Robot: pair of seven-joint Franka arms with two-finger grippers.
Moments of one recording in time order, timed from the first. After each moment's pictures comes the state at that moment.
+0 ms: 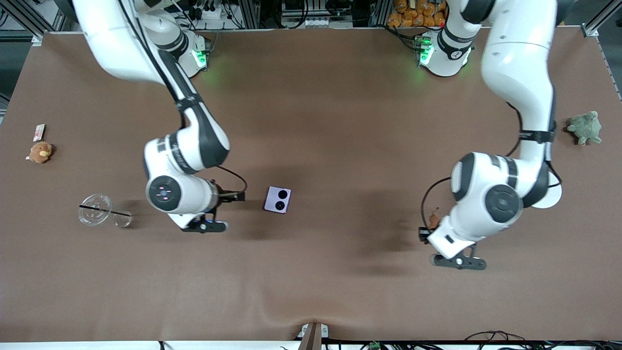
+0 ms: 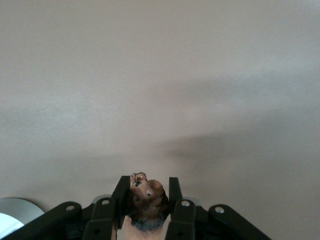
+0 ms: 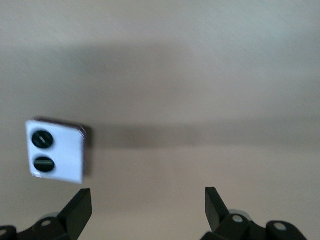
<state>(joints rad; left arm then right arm) -0.25 0.73 0.04 -1.35 -0.08 2.15 -0.04 0.36 0.66 0.02 -1.48 0.13 1.98 0.31</state>
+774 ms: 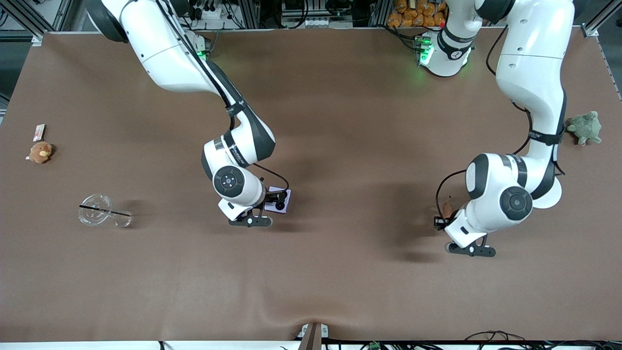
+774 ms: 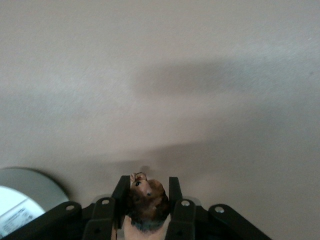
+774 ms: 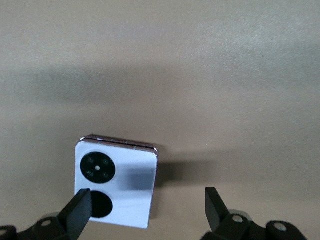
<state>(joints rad) -0.18 0.65 0.03 -1.65 -0.08 2.31 0.00 0.51 0.78 0.01 -1.47 0.13 2.15 0.50</state>
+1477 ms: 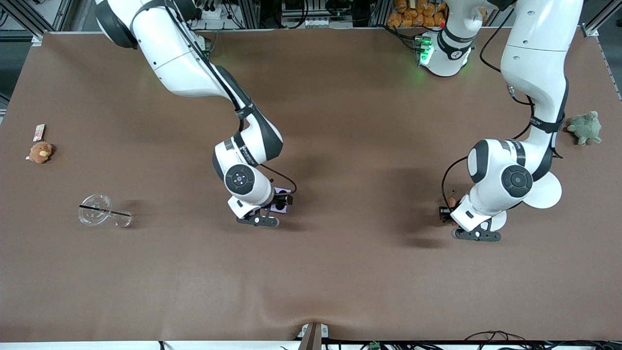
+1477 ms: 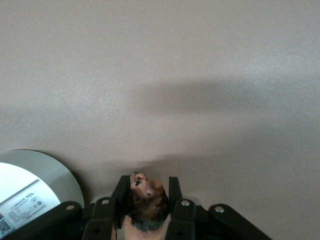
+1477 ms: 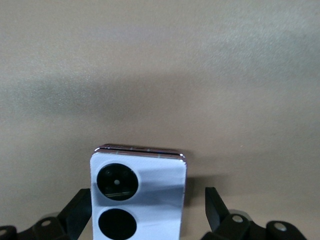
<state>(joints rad) -0.16 0.59 0.03 -1.83 -0.05 2.49 0.00 0.54 0.82 0.02 -1.46 0.13 2.24 0.61</state>
